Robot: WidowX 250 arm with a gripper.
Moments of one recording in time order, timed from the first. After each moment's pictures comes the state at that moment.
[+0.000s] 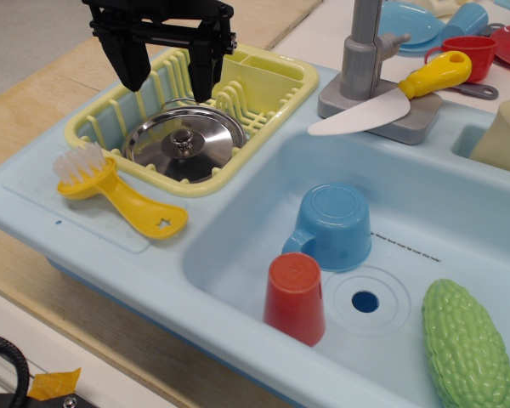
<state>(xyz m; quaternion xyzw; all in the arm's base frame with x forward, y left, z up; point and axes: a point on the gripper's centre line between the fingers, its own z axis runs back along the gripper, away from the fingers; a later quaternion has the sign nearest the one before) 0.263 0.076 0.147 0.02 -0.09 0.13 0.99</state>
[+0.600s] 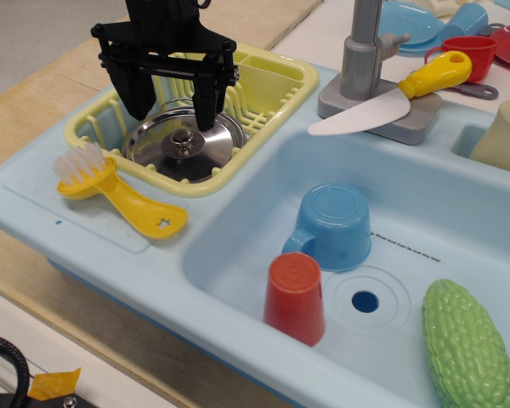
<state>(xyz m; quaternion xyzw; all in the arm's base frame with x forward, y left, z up) 0.262 0.074 0.121 0.01 -0.06 0.13 0.99</state>
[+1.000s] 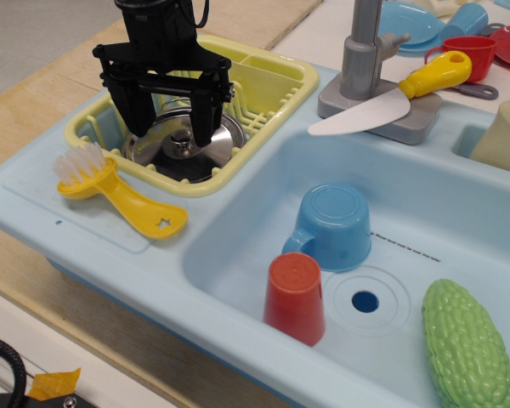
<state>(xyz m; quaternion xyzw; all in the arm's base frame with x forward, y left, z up) 0.260 0.078 0.107 -0.01 -0.04 0.13 0.99</state>
